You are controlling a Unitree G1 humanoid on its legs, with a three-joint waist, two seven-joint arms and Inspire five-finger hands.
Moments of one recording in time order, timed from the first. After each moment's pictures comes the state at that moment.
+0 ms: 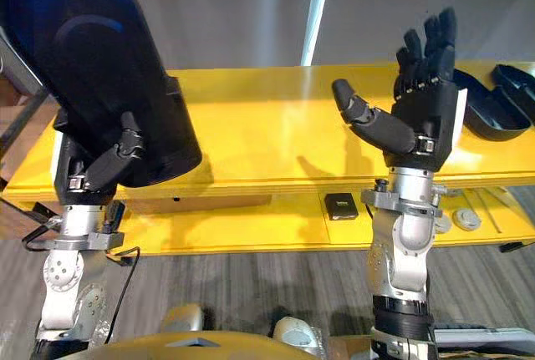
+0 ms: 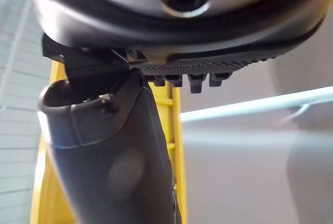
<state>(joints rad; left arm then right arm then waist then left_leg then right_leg) 0.17 0.20 0.00 -0.26 -0.35 -0.43 -0.10 -0.02 -0.29 -0.24 -0.19 0.45 -0.43 0.03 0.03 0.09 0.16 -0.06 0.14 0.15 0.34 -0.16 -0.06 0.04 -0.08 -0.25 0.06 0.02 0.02</state>
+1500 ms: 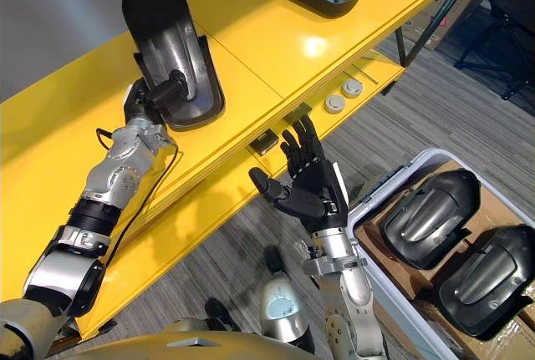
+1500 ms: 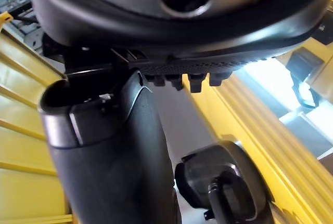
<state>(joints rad) -0.64 0.31 -0.15 0.37 -0.68 0.13 0.34 0.31 -0.18 0.13 -0.28 0.55 -0.29 0.21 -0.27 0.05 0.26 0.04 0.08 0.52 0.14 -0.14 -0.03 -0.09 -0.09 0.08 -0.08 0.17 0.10</state>
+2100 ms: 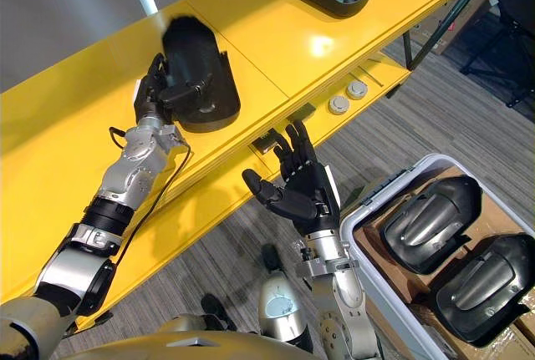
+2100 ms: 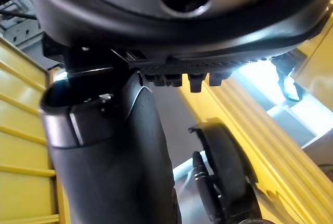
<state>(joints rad) -0.67 0.25 -0.20 0.40 -0.54 0.11 0.42 0.32 -0.20 0.20 -0.26 0.56 -0.30 0.15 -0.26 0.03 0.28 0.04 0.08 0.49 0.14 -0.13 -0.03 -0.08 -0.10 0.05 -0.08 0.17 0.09</state>
